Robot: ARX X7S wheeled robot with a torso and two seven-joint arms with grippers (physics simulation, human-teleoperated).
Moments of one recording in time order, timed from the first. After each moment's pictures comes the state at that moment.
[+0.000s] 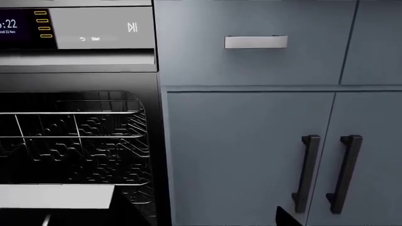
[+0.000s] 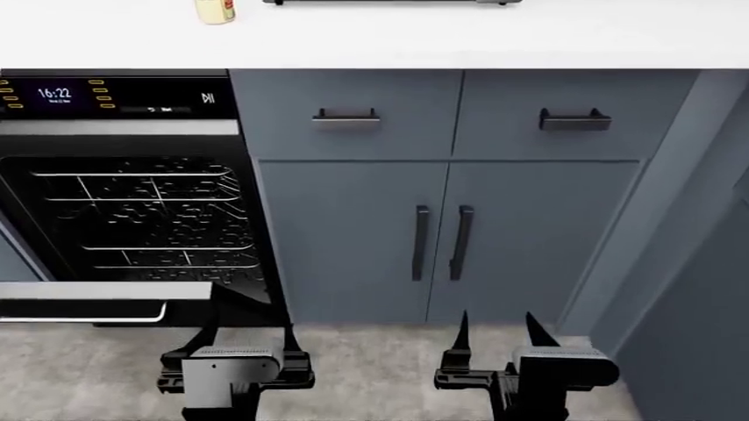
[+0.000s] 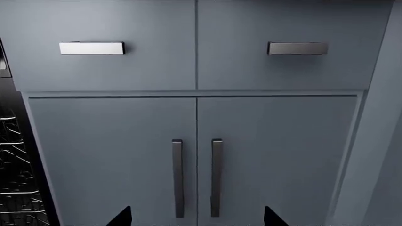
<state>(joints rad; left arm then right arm) -0.01 -0.12 0.13 0.00 -0.11 0.00 -0.15 0.01 0.12 -0.14 -0.01 0.11 -0.01 0.17</state>
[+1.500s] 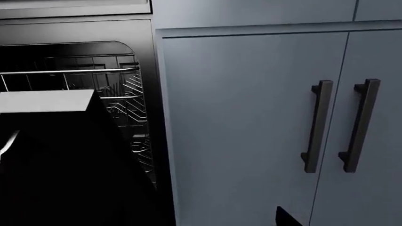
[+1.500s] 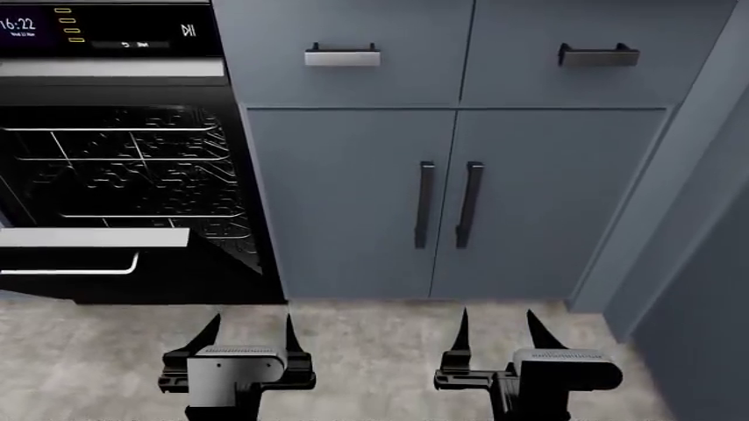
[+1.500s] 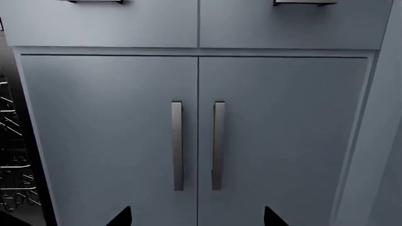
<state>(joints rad) -0.02 -0.16 0.20 -0.01 -0.14 -0.01 -0.22 0.00 0.17 -0.20 -0.01 0.14 -0.06 0.23</state>
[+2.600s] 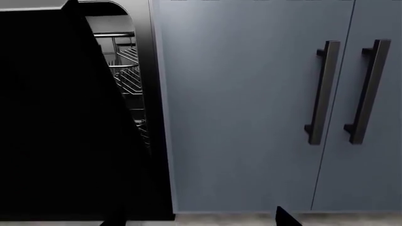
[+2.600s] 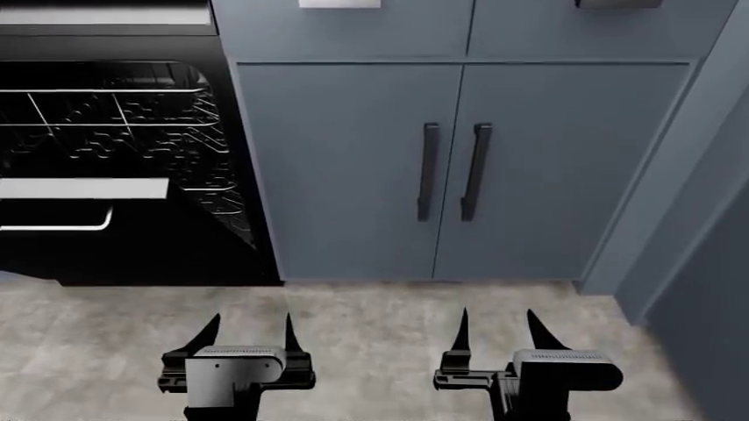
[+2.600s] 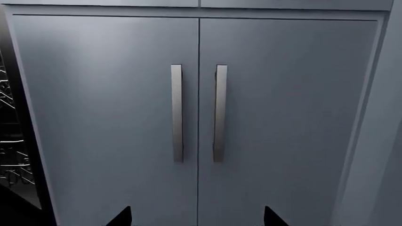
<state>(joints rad) -0.03 -0.19 0.22 -0.01 -0.17 0.01 -0.24 0.01 0.19 -0.23 -0.01 0.16 -0.07 0.25</state>
